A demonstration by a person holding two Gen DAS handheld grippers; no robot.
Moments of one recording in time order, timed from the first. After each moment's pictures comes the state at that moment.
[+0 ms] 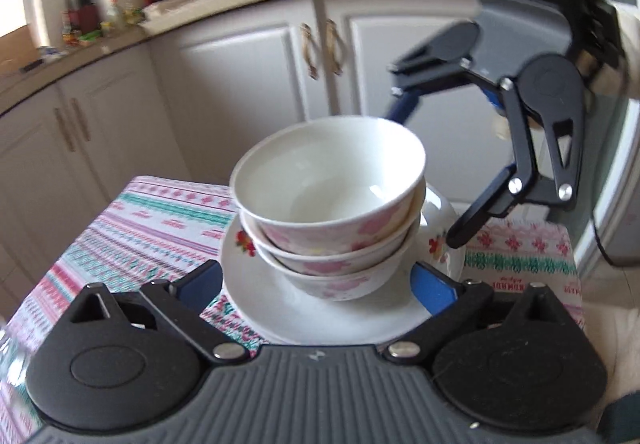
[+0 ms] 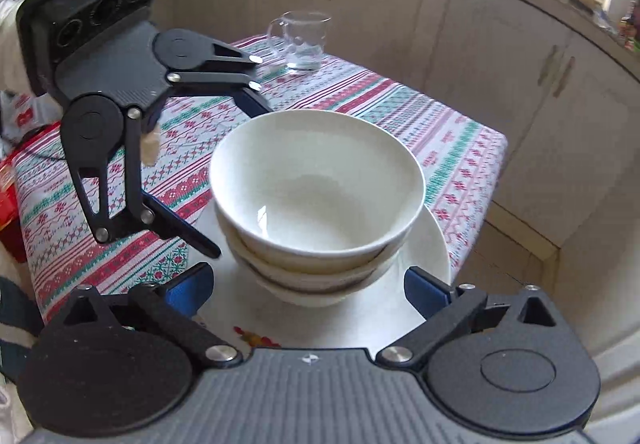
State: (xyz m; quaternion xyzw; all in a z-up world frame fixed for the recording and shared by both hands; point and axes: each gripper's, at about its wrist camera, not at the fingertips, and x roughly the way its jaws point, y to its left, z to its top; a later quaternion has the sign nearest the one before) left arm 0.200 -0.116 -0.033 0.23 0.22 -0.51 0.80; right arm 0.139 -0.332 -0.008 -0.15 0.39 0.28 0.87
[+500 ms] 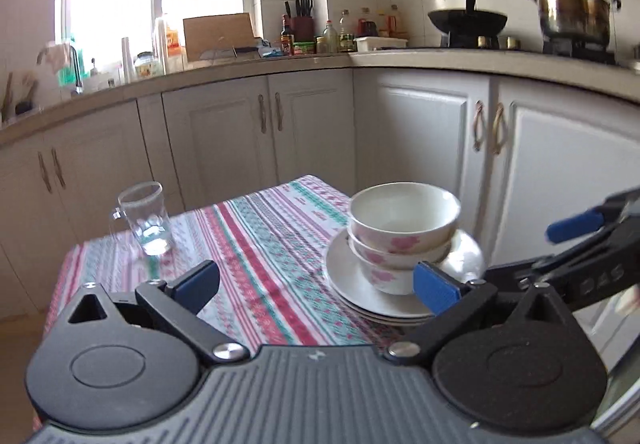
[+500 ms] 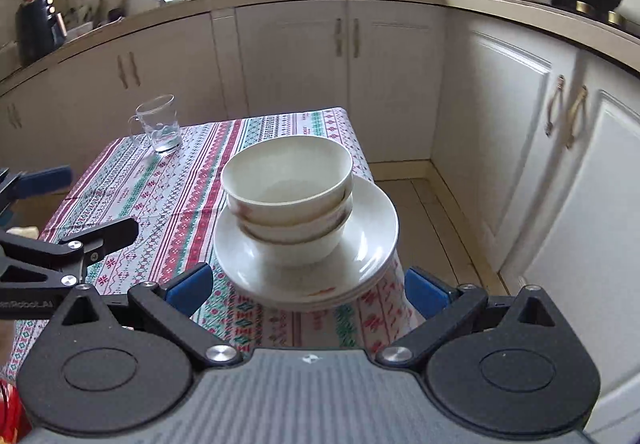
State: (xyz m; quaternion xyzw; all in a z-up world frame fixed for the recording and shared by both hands) left arm 0.082 -0.057 0.023 0.08 0.22 -0.26 0.94; right arm 0.030 -0.287 0.023 0.05 0.35 -0.02 0.94
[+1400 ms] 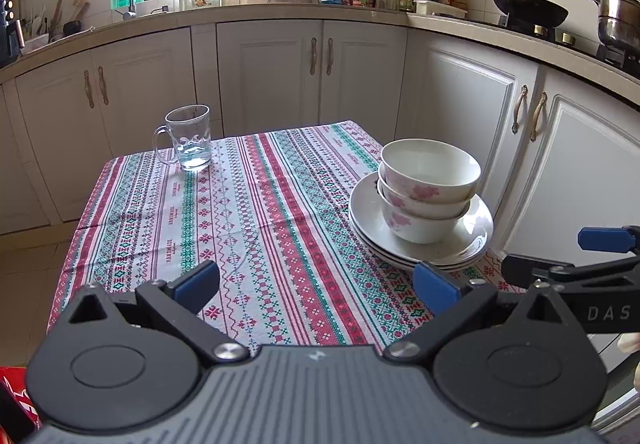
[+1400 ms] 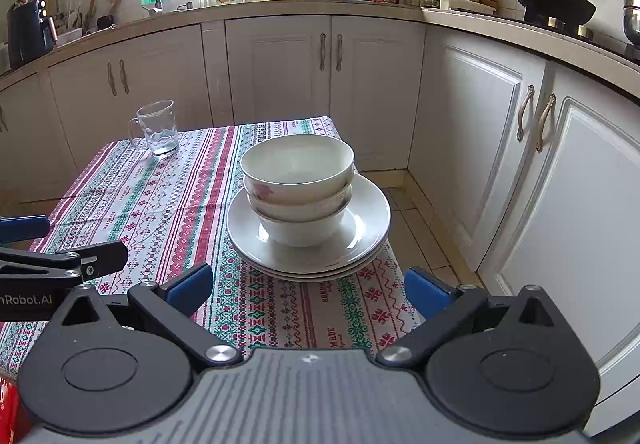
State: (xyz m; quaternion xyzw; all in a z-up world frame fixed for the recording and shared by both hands) left arm 0.059 -0.046 0.022 0.05 0.31 -0.17 0.93; right arm -0.013 -0.256 0.031 0.04 0.33 -0.06 0.94
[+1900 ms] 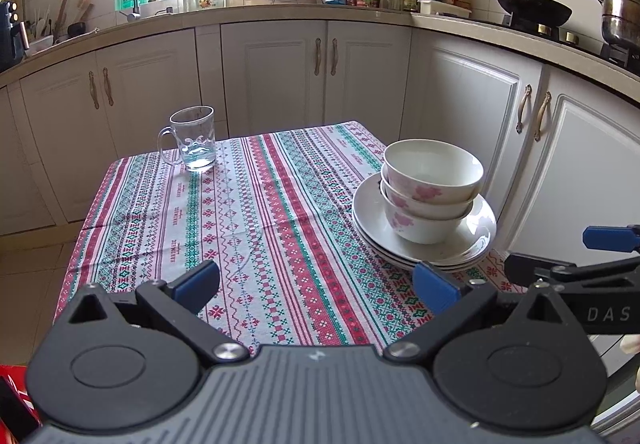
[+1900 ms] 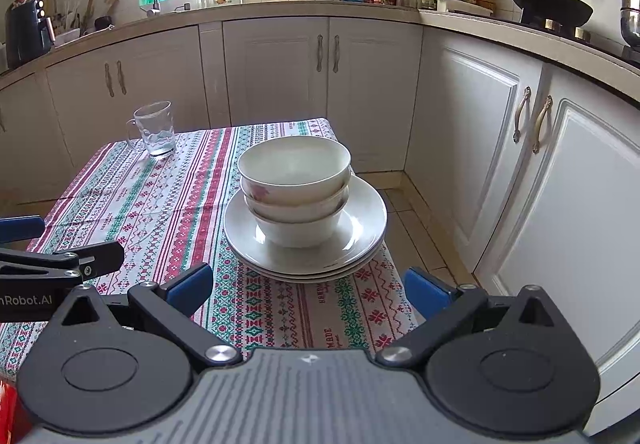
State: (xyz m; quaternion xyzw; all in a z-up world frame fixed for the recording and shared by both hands) left arm 0.058 -0.048 0.024 0.05 0.31 -0.16 0.93; right arm -0.014 -0.255 0.031 0.03 0.33 -0.06 0.94
